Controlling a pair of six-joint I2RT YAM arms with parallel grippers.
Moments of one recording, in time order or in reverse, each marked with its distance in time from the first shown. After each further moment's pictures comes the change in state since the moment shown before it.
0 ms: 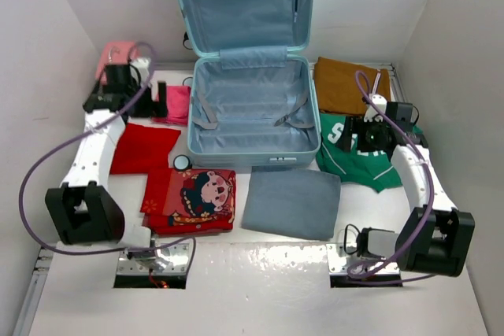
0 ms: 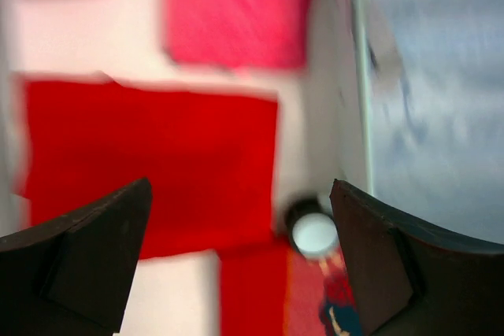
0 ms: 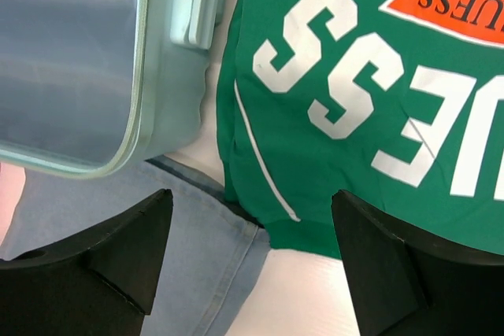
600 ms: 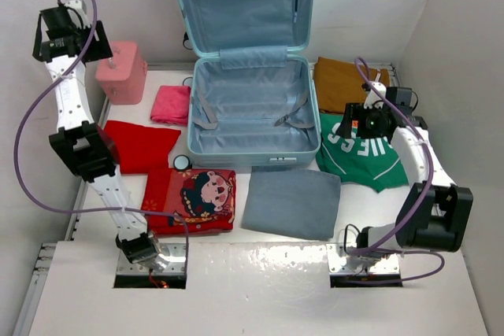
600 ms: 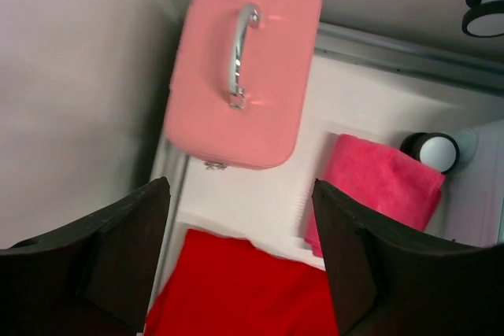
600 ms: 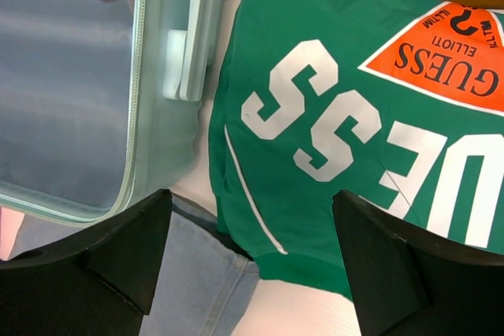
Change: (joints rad) left arm 0.303 0.698 1.063 -0.113 0.012 -0.015; right arm 0.000 0.164 0.162 -0.007 -0.001 -0.005
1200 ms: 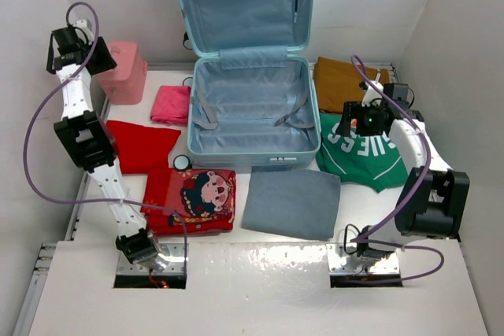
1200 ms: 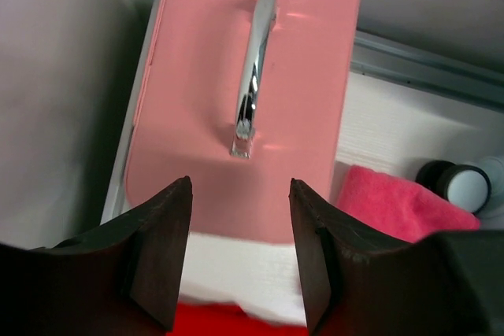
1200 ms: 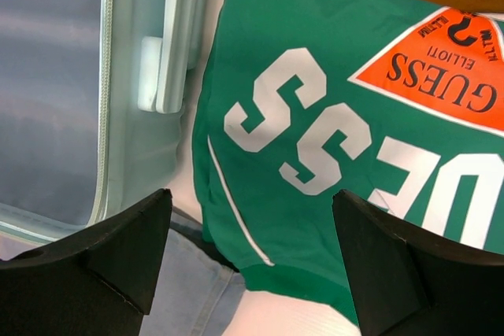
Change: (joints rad) left arm 0.046 0.227 -0.016 0.186 0.148 -0.086; right arm 0.000 0.099 0.048 -0.004 0.011 -0.031
